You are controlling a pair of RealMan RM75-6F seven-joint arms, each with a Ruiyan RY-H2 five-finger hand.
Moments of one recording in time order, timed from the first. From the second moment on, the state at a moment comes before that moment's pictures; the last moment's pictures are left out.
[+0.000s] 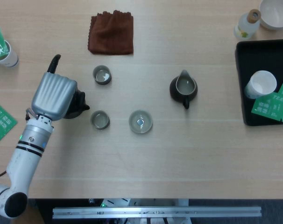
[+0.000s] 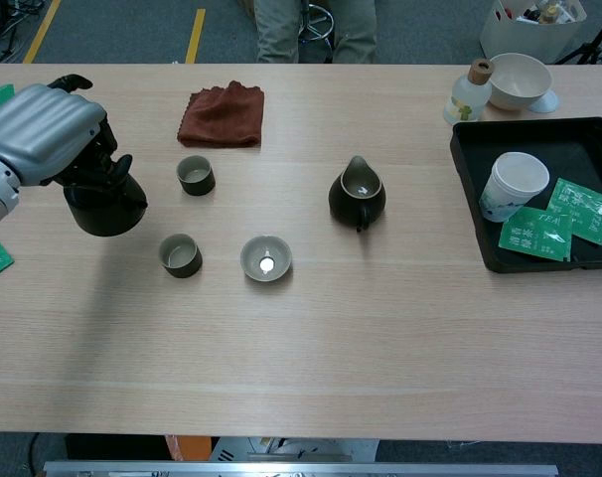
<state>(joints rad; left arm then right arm) -0.57 -1.36 -0.03 -1.81 1.15 1.25 0.75 0.01 -0.96 0.04 -1.67 -1.50 1.48 0.13</state>
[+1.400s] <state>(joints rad) -0.50 -1.53 0.01 -1.64 1.26 1.31 0.92 0.01 -0.97 0.03 -1.63 -1.49 1.47 0.17</state>
